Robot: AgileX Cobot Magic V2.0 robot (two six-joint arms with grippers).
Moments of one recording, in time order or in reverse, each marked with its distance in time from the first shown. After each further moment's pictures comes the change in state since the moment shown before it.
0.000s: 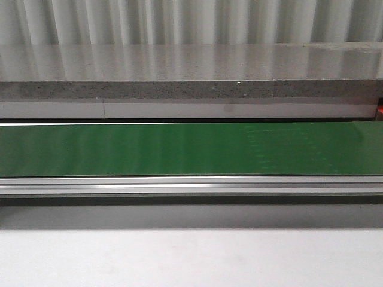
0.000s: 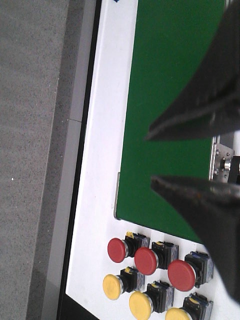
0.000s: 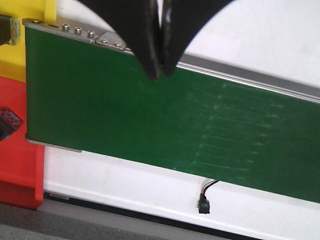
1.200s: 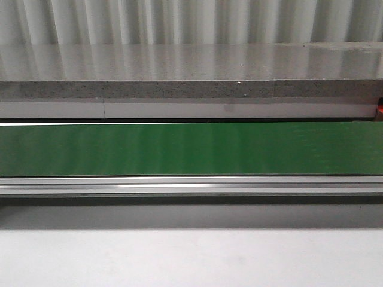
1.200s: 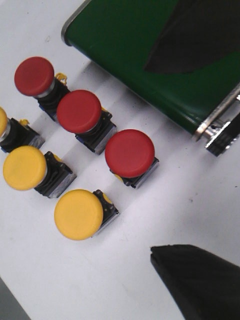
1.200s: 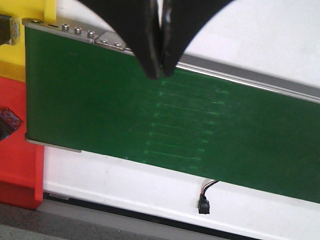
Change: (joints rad) left arm 0.410 0.728 -0.113 -0.011 -0.078 -0.217; right arm 0.000 0.000 0.000 0.000 0.002 0.000
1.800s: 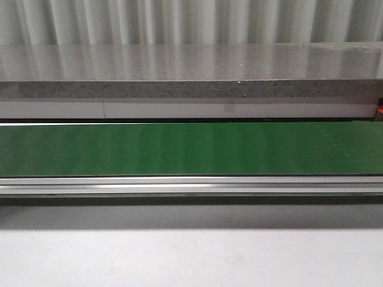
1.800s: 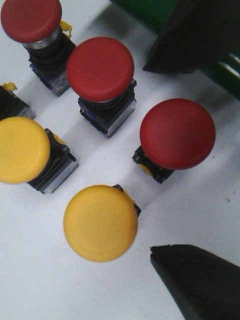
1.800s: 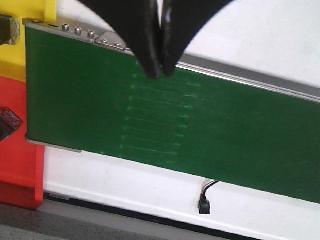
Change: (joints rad) left arm 0.004 0.264 -0.075 0.000 -0.060 -0.001; right arm 0.000 0.000 0.000 0.000 0.000 0.000
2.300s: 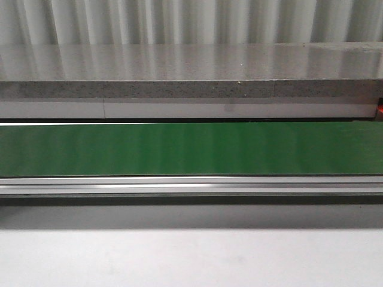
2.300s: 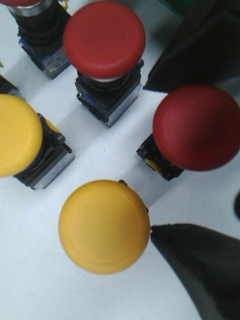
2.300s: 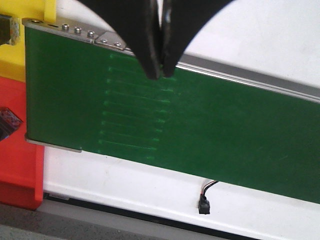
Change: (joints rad) left arm 0.000 0.065 -0.002 -0.002 -0.034 0.000; right arm 0.000 0.000 0.000 0.000 0.000 0.000
